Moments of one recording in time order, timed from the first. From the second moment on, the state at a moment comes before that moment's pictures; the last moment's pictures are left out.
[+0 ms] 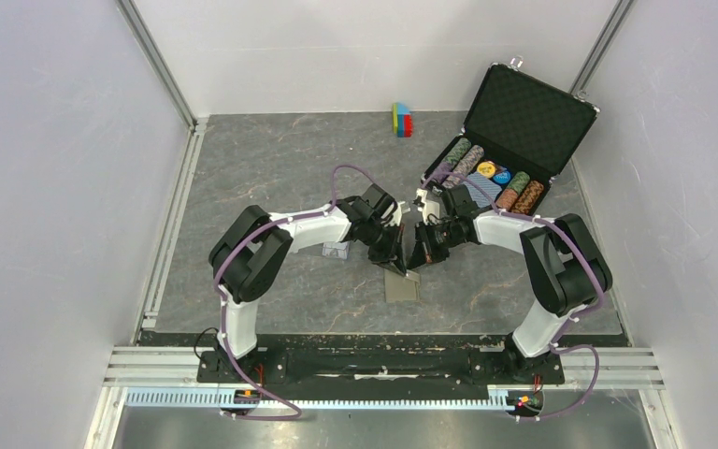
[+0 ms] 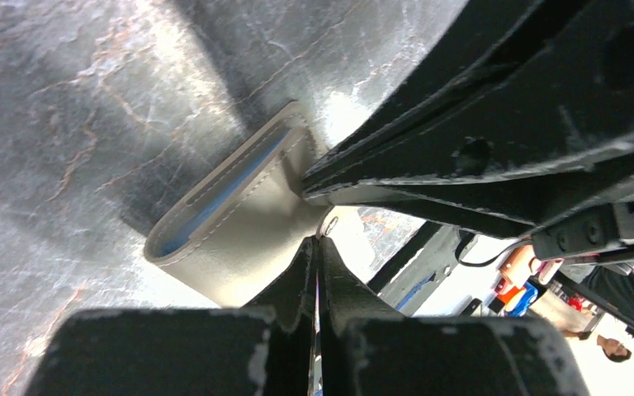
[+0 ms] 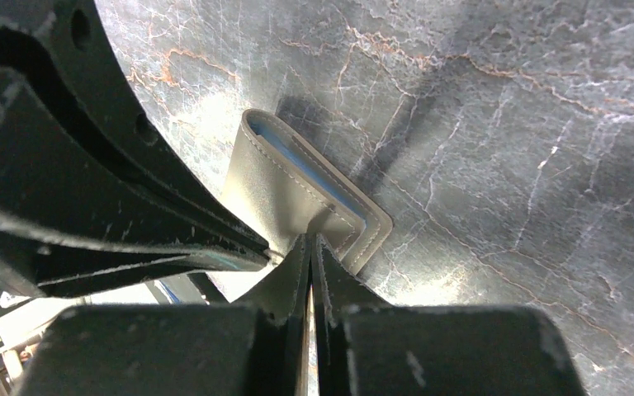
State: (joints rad) left arm -0.78 1.96 1.25 -0.35 0.55 -0.58; right arm 0.37 1.71 0.85 -0.30 -0.69 0.16
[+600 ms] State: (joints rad) left arm -0.77 1.94 1.24 -0.39 0.51 -0.59; right arm 0.37 1.71 0.85 -0.30 -0.69 0.16
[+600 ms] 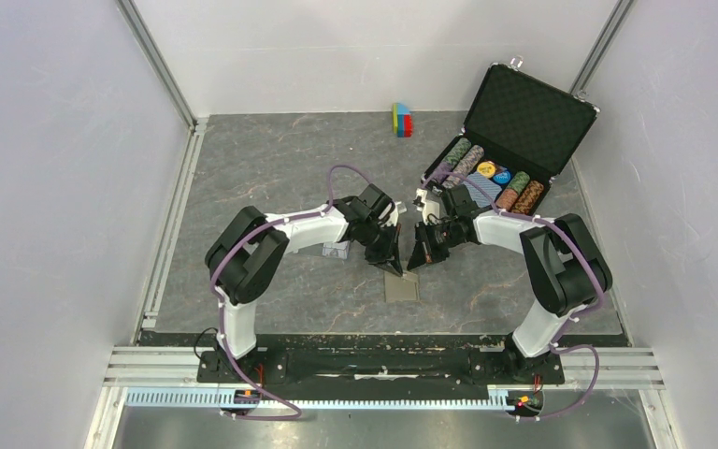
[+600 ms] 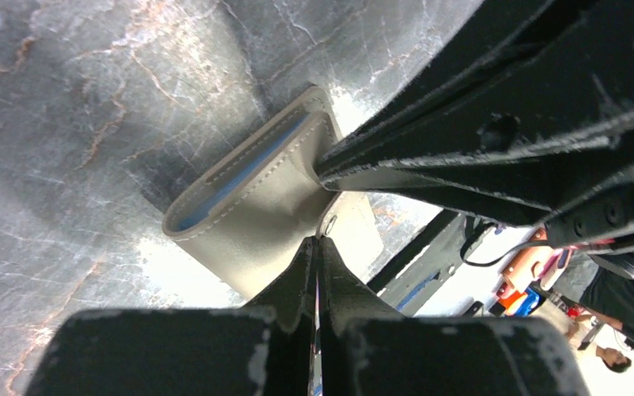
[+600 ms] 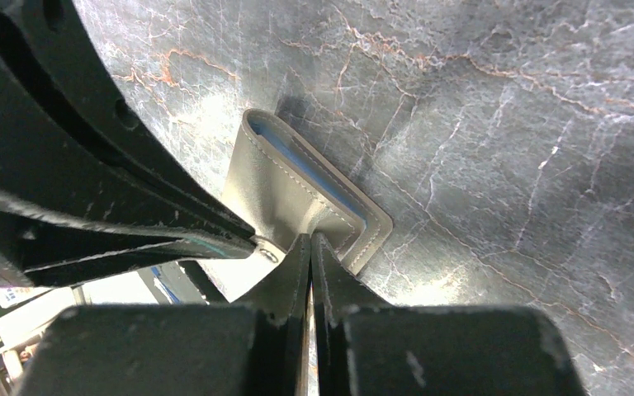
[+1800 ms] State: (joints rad) left arm -0.77 1.94 1.23 -0.41 0.52 -0.59; right arm 0.37 1.72 0.86 -0.30 -0.68 0.16
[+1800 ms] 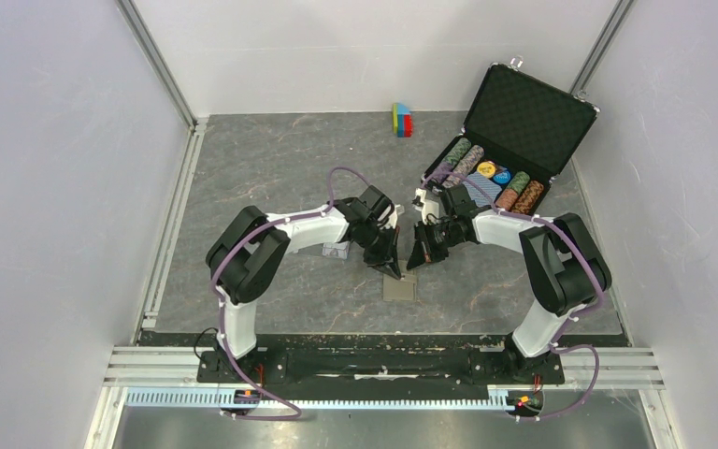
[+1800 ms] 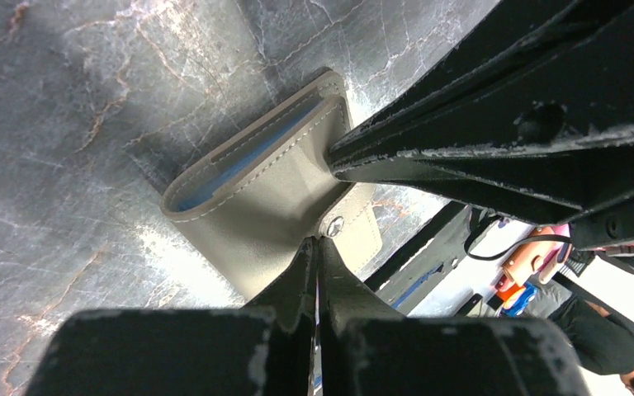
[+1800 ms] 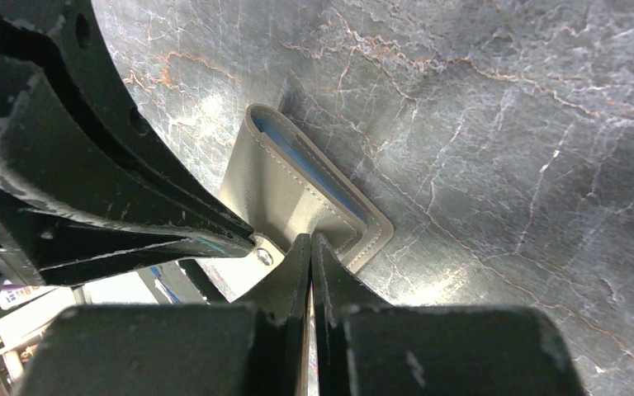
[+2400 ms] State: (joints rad) left arm -0.77 1.96 1.24 -0.42 0.52 -0.58; right arm 0.37 1.58 0.84 -0.31 -0.71 0.14
